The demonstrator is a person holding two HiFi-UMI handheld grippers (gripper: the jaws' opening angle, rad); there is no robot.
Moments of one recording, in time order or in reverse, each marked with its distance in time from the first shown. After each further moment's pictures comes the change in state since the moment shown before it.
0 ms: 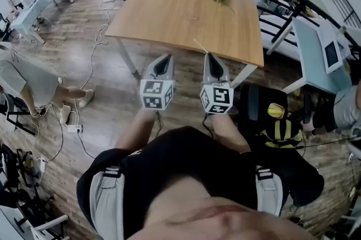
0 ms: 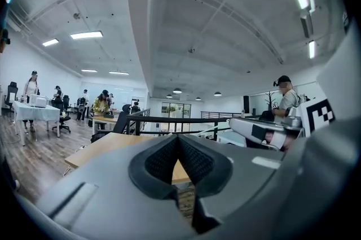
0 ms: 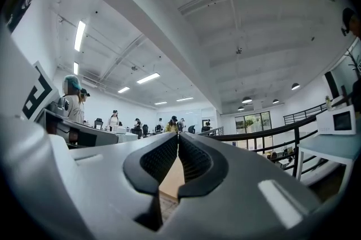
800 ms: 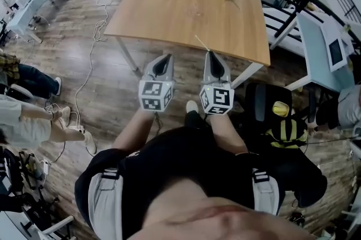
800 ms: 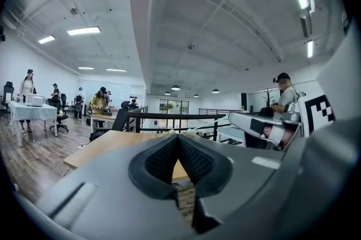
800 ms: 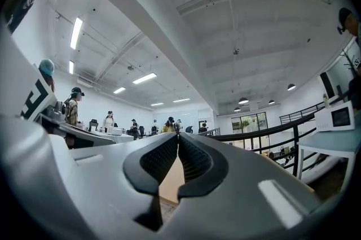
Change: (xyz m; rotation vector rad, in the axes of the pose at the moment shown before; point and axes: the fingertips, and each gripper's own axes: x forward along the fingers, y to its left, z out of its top) left arm 0.016 0.039 -0.015 0.010 0.032 -0.029; right arm 0.033 0.016 -0.013 0.008 -0.017 -0.045
